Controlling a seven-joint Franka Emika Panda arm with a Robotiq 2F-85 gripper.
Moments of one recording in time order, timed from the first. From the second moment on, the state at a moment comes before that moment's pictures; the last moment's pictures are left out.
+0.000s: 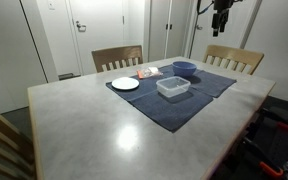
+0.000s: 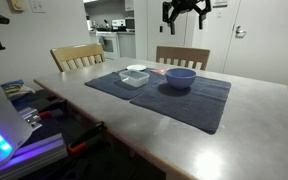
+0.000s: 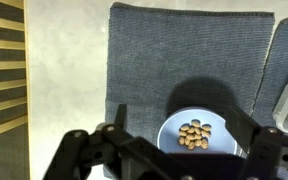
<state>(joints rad) -0.18 0.07 -0.22 -2.10 -0.24 2.19 -0.40</state>
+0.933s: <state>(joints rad) -0.29 0.35 -0.20 -1.88 0.06 2.24 -0.47</state>
